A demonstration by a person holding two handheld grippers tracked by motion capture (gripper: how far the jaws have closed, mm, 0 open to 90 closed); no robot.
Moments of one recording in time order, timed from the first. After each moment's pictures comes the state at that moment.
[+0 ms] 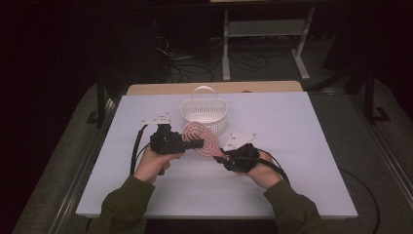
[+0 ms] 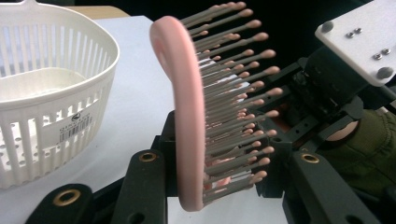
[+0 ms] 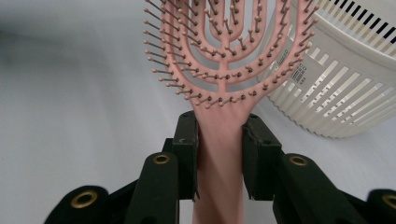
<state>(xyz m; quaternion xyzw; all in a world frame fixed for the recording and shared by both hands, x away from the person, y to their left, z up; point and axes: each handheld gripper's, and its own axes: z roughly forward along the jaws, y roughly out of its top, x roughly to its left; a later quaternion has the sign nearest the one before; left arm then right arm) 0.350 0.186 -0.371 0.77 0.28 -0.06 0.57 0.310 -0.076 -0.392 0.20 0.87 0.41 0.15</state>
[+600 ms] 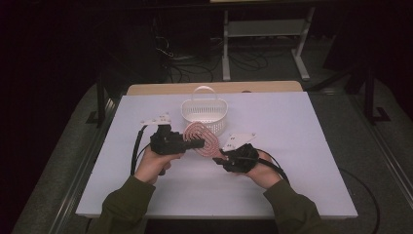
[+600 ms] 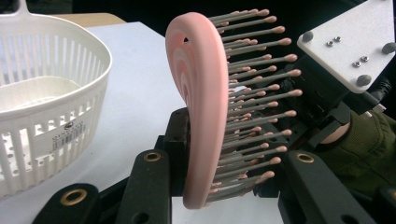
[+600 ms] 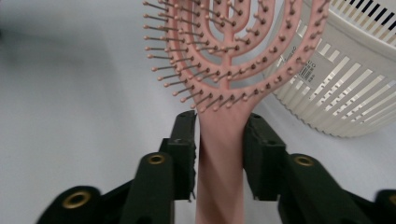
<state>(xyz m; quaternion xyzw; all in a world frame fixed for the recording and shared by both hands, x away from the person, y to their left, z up) 0.347 0.184 -0.367 0.77 0.28 -0.05 0.58 0.312 -0.075 -0.395 0.20 0.88 0.41 0.14</state>
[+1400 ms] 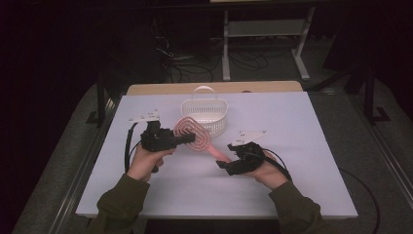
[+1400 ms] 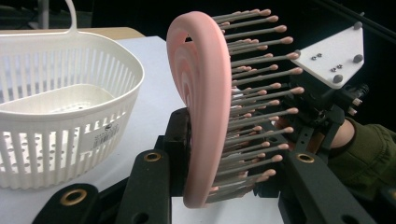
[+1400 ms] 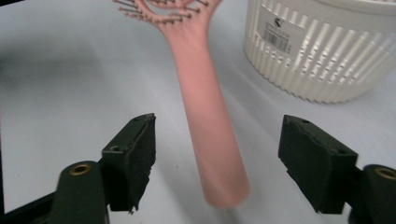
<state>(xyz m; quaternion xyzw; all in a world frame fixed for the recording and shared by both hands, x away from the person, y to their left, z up) 0.352 0.209 -0.363 0.74 0.30 -0.03 0.59 0.314 -0.093 -0.401 0.29 0.85 0.43 0.10</state>
